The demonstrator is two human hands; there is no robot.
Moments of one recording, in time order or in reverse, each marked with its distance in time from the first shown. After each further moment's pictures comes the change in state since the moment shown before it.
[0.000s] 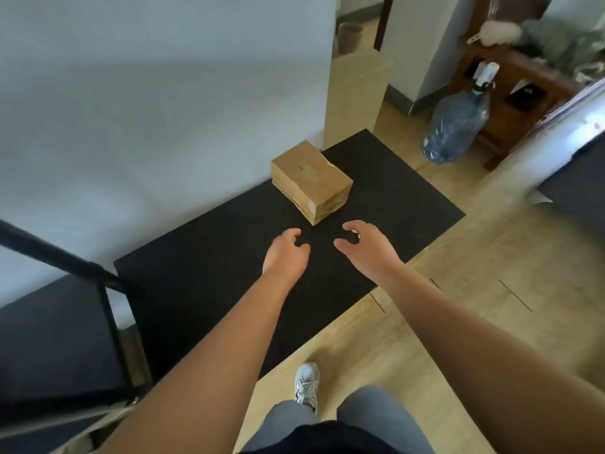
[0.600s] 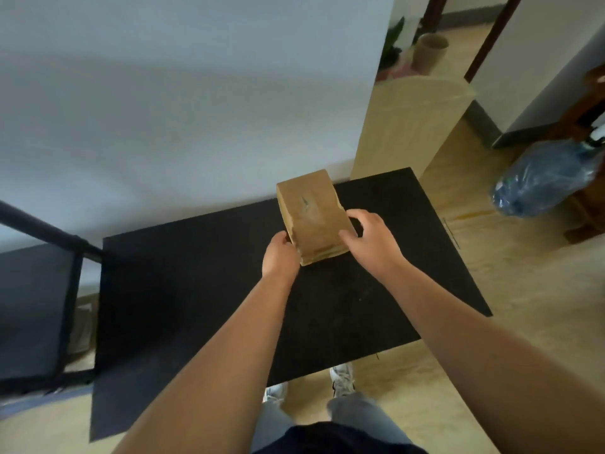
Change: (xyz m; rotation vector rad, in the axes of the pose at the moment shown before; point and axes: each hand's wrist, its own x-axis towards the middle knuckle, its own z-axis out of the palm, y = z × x) left_hand 0.103 0.076 0.043 -0.391 0.266 -0.380; right_hand 0.170 -0.009 -0.065 -0.053 -0.175 -0.302
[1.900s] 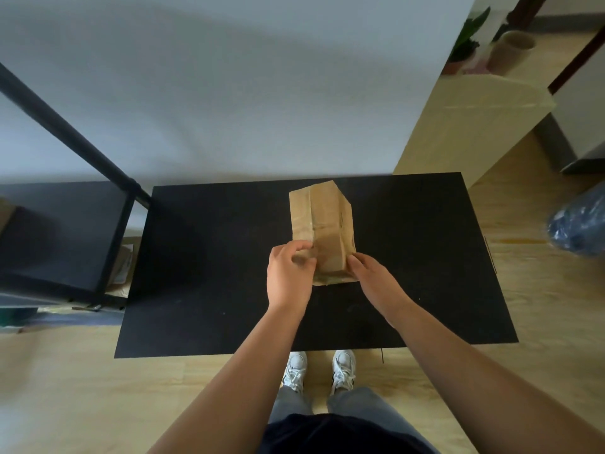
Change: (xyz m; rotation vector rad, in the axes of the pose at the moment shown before) left_hand -0.069 -0.058 -0.005 -0.094 0.306 0.154; right_hand -0.039 0.037 0.048 0.182 -0.388 0.158
